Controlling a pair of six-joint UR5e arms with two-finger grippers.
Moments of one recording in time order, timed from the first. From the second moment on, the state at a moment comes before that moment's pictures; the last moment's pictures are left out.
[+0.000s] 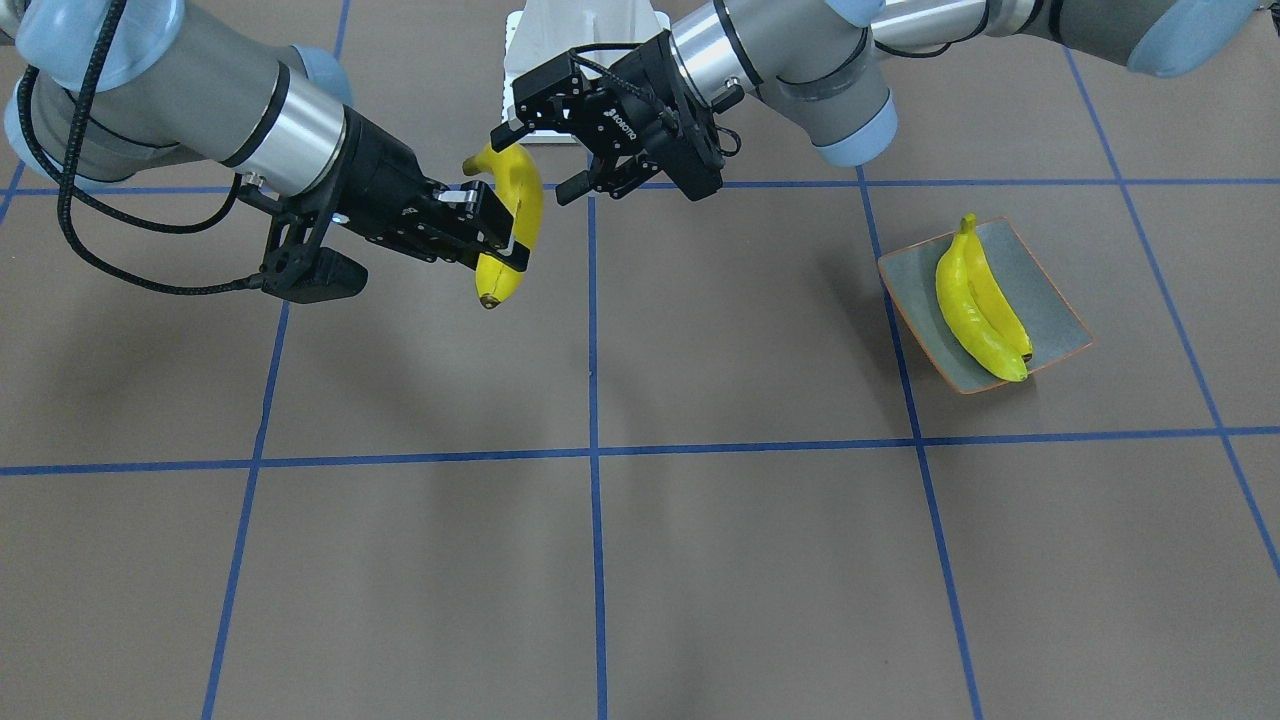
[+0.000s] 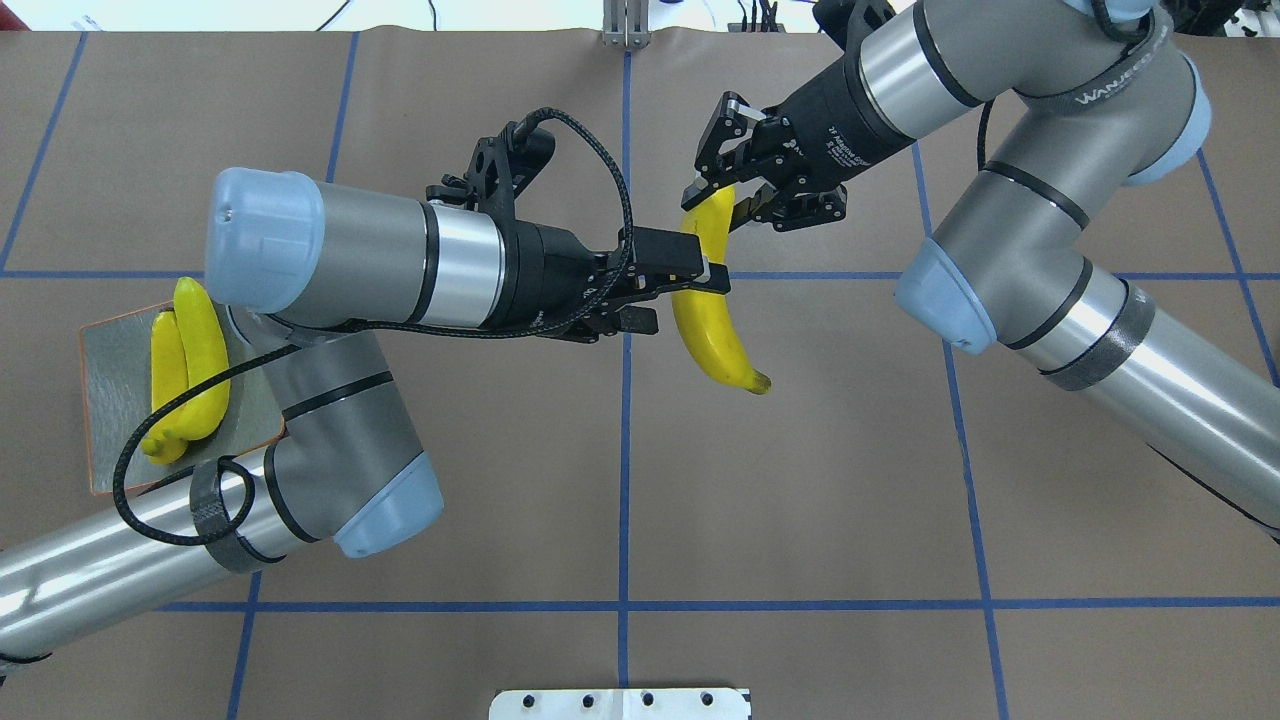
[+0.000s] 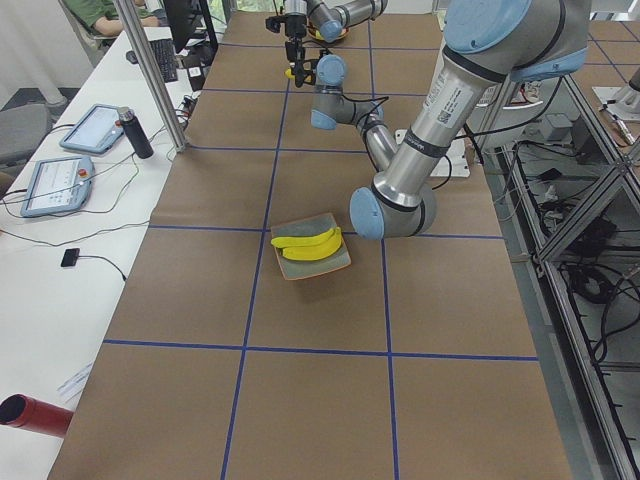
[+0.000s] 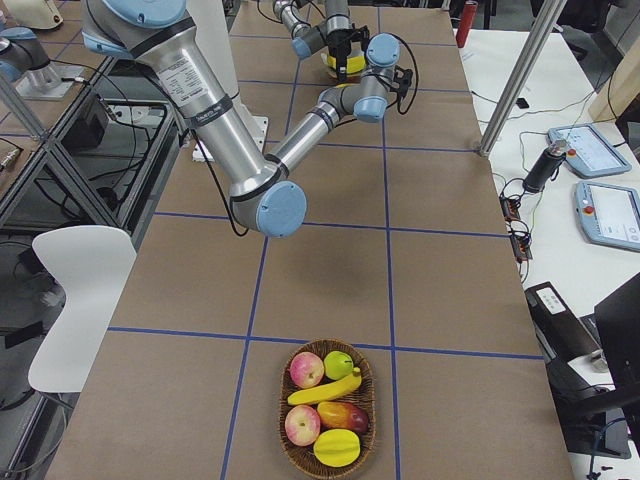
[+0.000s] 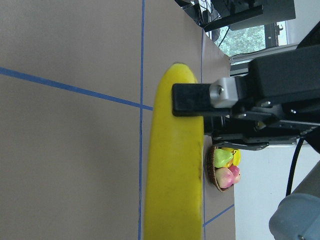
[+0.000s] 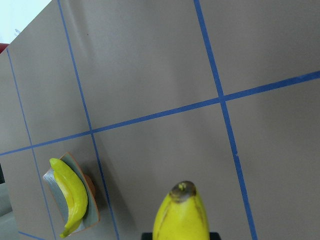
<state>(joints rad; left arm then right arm) -0.58 -2.25 -1.67 -2.59 -1.98 -1.68 0.88 -0.94 1.69 -0.98 2.43 1.65</state>
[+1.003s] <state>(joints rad) -0.55 -2.27 -1.64 -2.60 -1.96 -1.68 0.88 -0.95 1.69 -0.98 2.43 1.65</state>
